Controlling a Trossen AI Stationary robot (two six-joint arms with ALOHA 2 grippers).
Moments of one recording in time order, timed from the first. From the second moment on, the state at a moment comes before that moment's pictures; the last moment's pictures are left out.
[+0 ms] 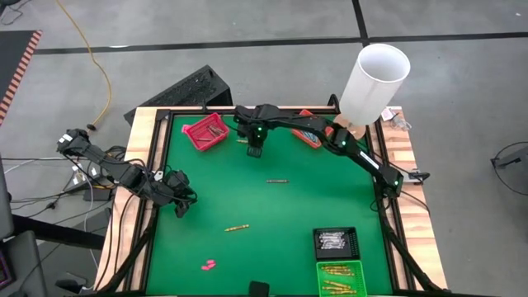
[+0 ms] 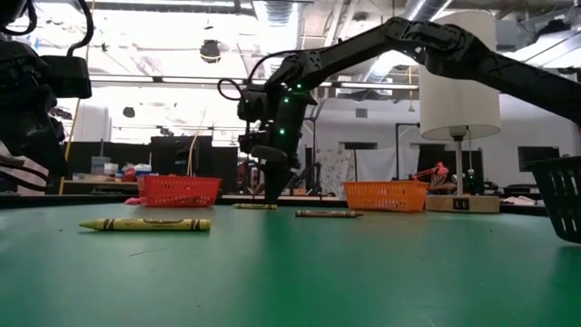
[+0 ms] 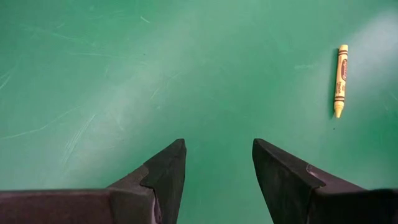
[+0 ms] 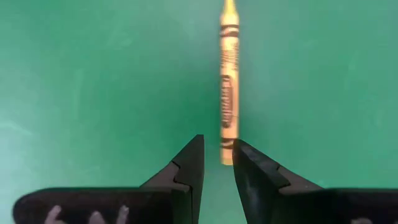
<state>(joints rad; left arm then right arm) -0.49 0.53 0.31 -0.64 -0.35 -0.98 -0.39 2.49 2.33 -1.07 -0.05 -0.20</state>
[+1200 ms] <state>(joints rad) -0.49 0.53 0.31 -0.64 -0.41 -1.02 -0.32 2.51 2.35 -0.91 0.37 0.89</state>
